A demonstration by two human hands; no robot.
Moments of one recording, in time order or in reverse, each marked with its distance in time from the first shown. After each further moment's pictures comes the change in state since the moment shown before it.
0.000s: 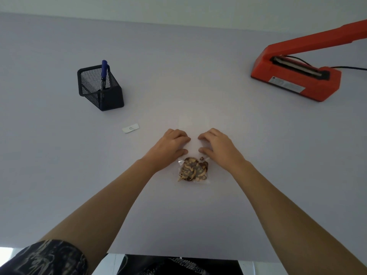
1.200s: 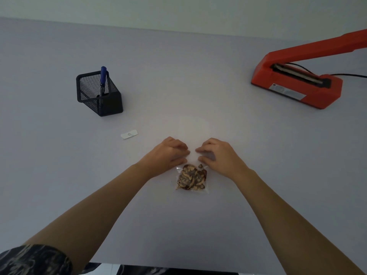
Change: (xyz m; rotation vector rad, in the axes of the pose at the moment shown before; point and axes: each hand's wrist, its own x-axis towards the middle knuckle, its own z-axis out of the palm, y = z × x) left_hand 0.000 -0.012 -0.001 -0.001 -0.033 0.158; right_hand 0.000 0.013 -0.001 0.069 0.008 -0.105
